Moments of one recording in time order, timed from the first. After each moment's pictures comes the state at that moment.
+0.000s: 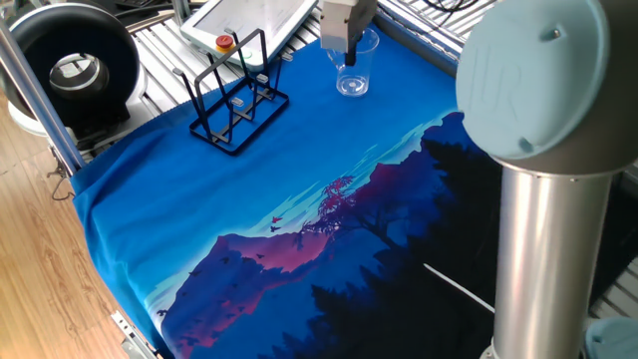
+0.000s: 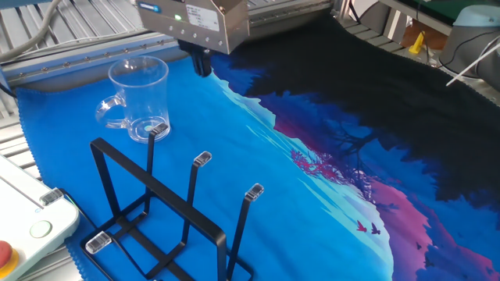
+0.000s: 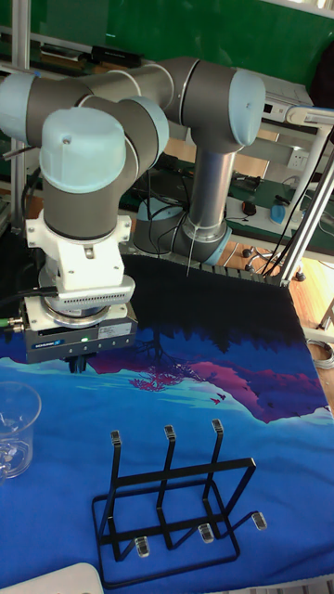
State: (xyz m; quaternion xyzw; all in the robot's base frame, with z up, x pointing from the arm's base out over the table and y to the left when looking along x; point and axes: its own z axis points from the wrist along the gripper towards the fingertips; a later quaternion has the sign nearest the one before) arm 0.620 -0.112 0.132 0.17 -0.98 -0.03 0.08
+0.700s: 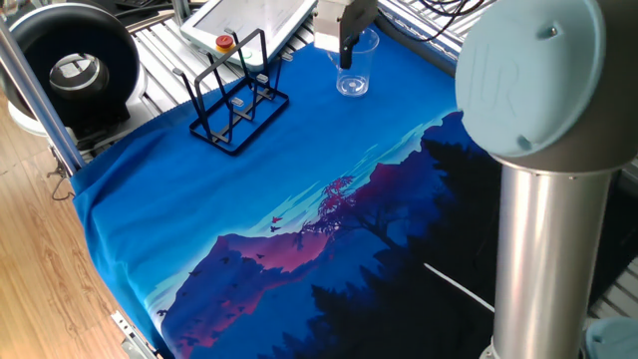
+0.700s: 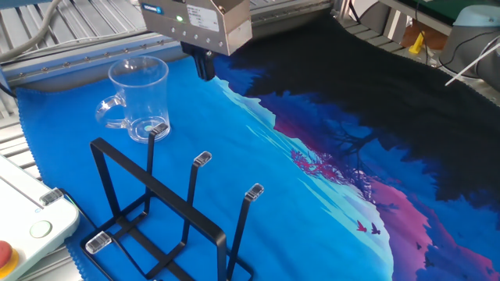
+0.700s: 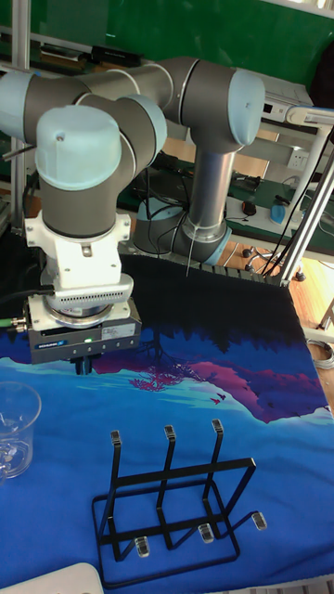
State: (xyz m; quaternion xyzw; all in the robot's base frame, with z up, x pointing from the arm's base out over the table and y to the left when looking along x) arm 0.633 -0.117 0.136 0.18 -0.98 -0.02 0.07
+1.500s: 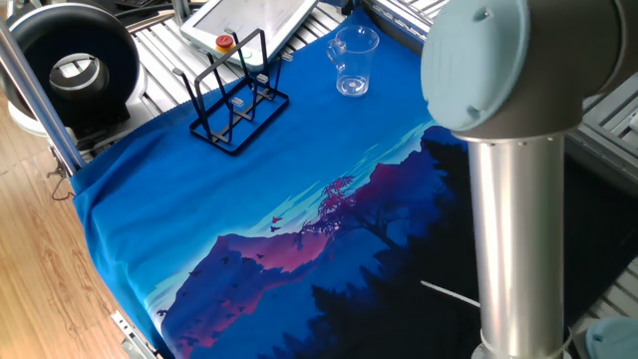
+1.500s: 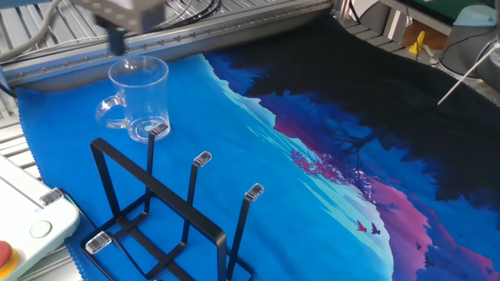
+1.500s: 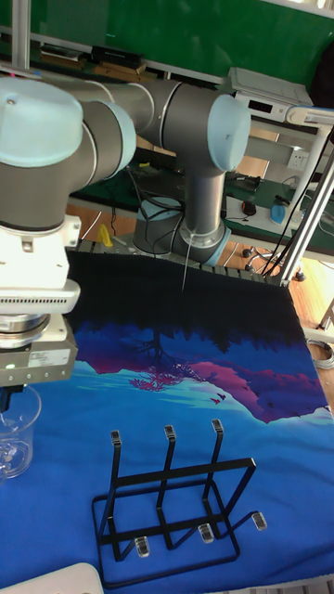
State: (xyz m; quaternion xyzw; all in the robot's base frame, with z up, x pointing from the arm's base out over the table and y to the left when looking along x) arm 0.730 -0.196 0.155 0.20 -0.98 0.05 0.01
